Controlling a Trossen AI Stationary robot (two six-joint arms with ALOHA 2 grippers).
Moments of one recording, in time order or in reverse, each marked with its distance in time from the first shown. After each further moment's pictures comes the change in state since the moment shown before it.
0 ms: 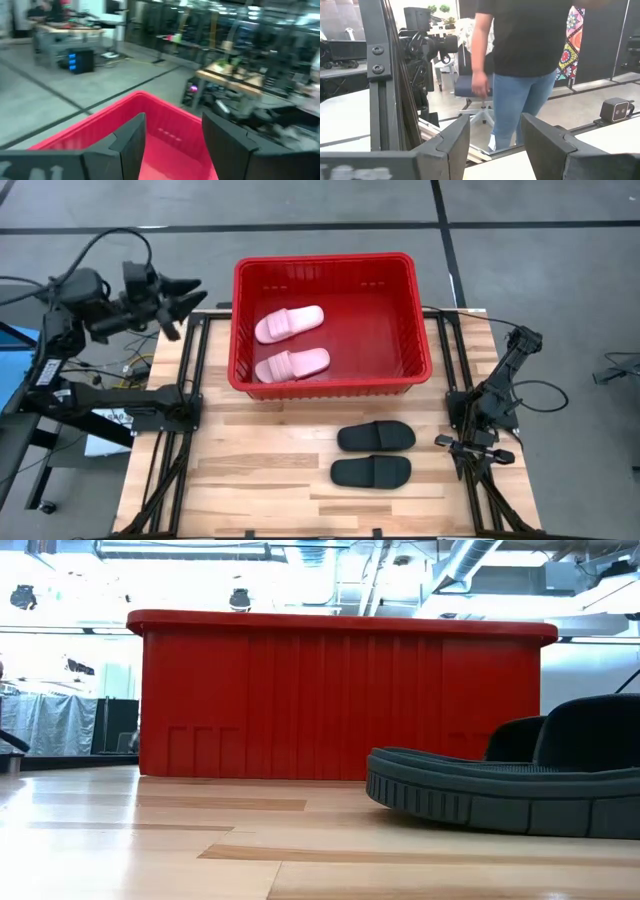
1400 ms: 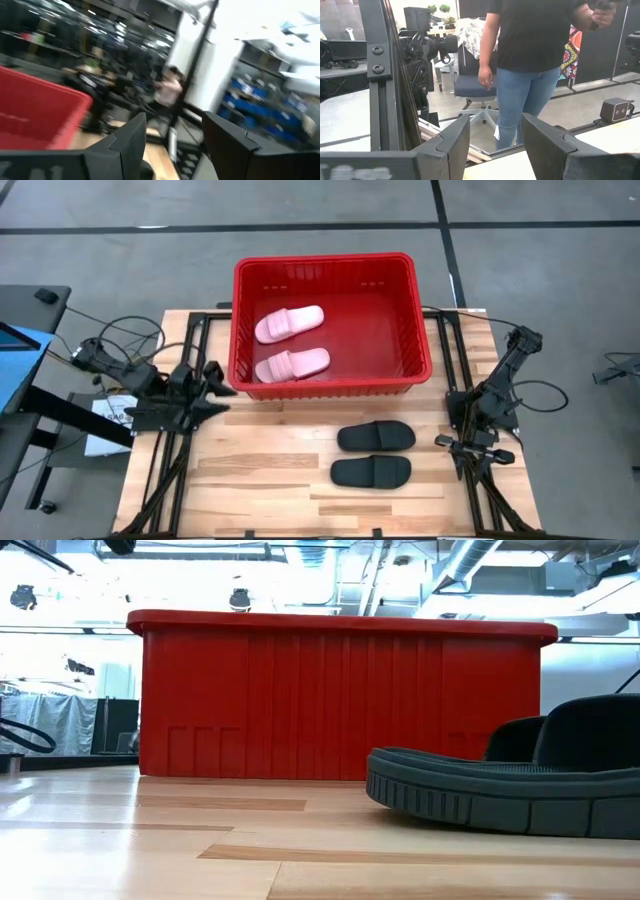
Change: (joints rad) left arm -0.886 -0.465 -1.168 0.999 -0.217 -0.077; right arm 0.000 0.000 0.000 0.000 0.000 0.000
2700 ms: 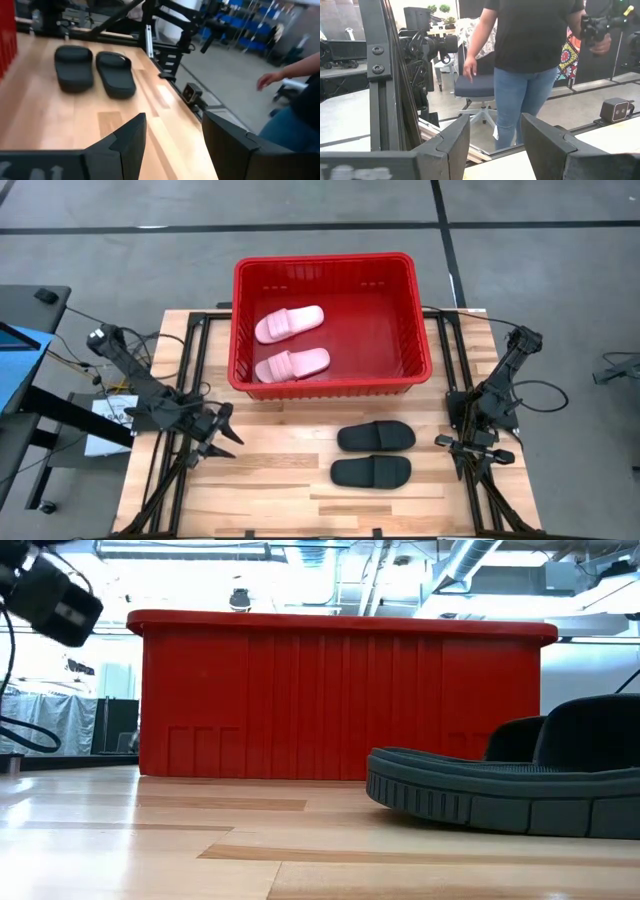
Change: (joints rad) left arm -0.285 0.030 -0.324 -0.026 -0.012 -0.050; right arm 0.000 0.000 0.000 0.000 0.000 0.000
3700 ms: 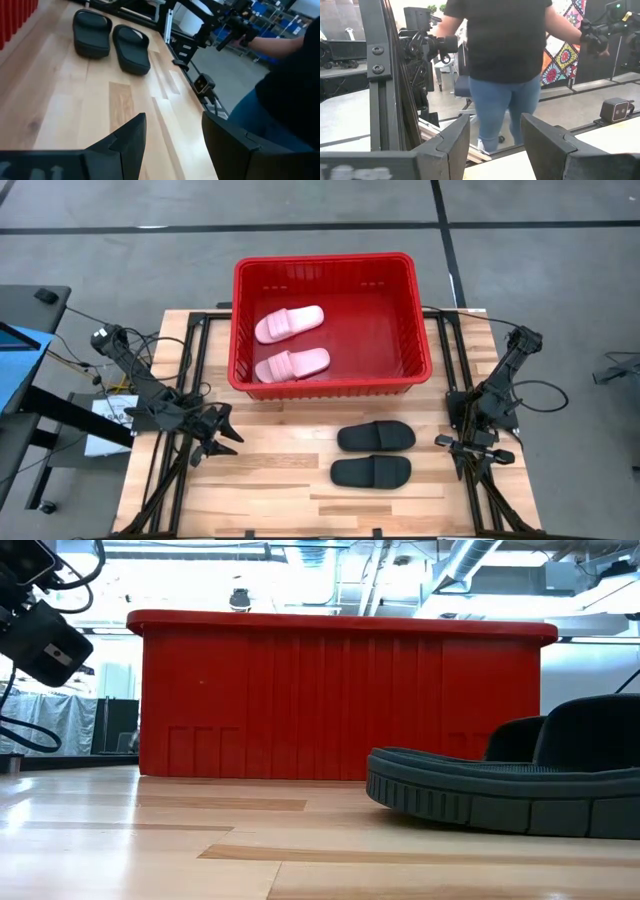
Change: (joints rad) left arm -0.028 -0.039 -0.054 -0.074 -0.080 -0.216; right arm 0.000 0.000 0.000 0.000 0.000 0.000
